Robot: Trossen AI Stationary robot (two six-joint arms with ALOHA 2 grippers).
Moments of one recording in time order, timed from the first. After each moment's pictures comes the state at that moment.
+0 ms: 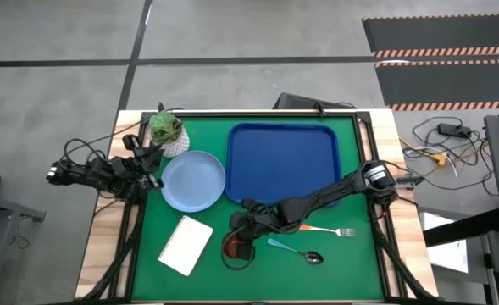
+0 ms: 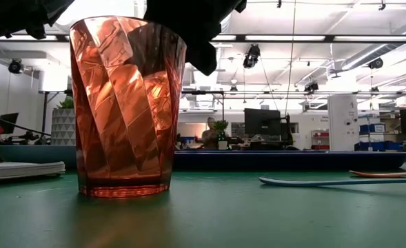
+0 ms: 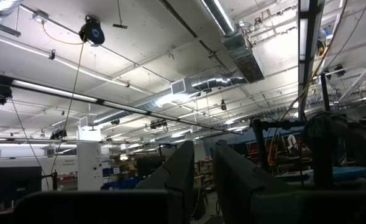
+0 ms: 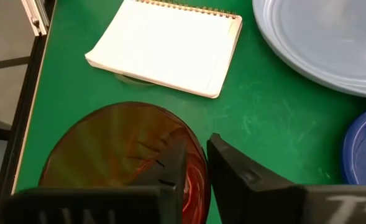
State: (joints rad) left arm -0.21 0.06 0.03 0.72 -0.51 0.58; right arm 0.32 2.07 1.61 -0.32 0.15 0.38
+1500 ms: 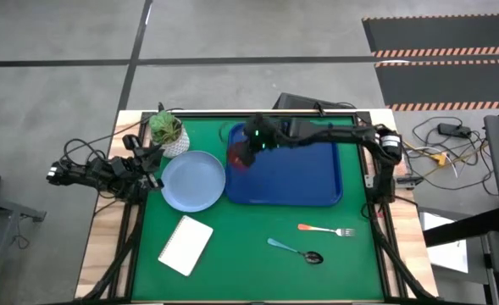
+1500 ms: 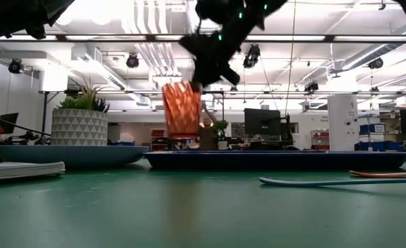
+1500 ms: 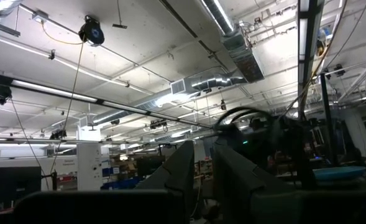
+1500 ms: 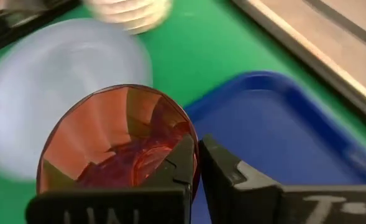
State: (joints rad) left arm -0.21 0.06 0.03 0.72 -0.51 0.58; right arm -0.26 1.90 1.60 -0.50 0.12 0.33
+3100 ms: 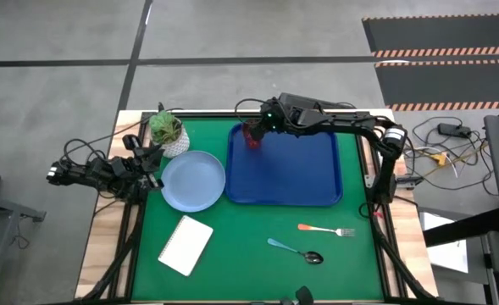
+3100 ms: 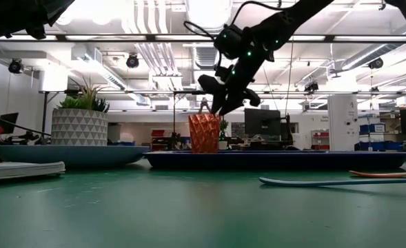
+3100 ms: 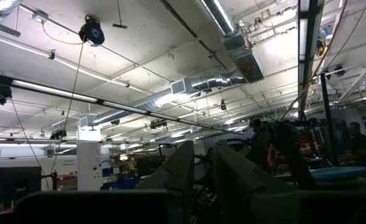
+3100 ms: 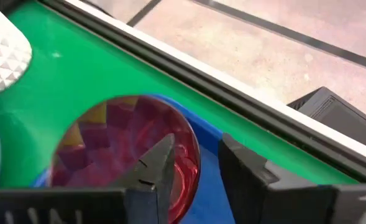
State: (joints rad) left arm -0.21 0.06 0.03 0.72 -0.51 0.58; right arm -0.45 1.87 1.38 -0.26 0.26 0.40
